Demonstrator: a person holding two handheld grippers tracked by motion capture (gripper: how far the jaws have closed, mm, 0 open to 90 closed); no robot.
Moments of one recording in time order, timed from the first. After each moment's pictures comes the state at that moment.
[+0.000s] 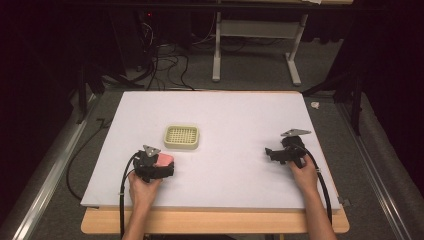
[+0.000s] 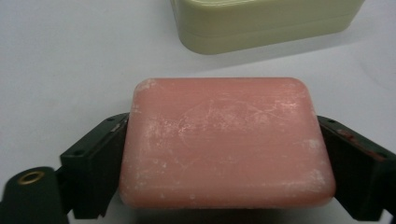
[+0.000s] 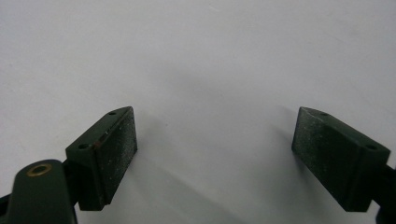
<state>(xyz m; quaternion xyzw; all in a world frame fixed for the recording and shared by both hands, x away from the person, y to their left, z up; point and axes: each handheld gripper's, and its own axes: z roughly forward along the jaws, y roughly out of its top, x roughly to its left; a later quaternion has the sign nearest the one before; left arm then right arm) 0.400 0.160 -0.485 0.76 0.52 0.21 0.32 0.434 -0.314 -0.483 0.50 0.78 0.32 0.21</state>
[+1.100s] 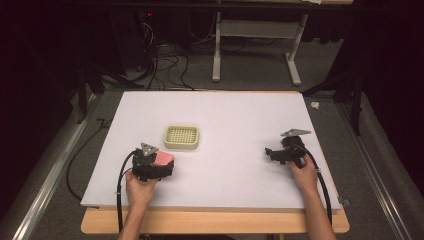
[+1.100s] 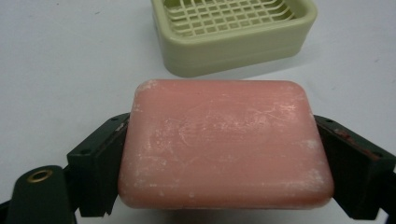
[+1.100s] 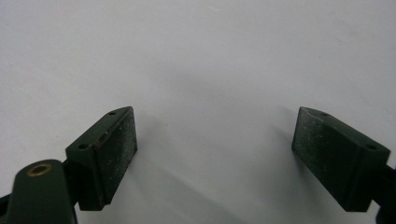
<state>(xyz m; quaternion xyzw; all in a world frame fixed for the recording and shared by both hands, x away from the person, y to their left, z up) 0.389 0.161 -0.457 0.77 0.50 0.20 0.34 0.434 -0.314 -0.483 0.50 0.78 0.32 0.21</state>
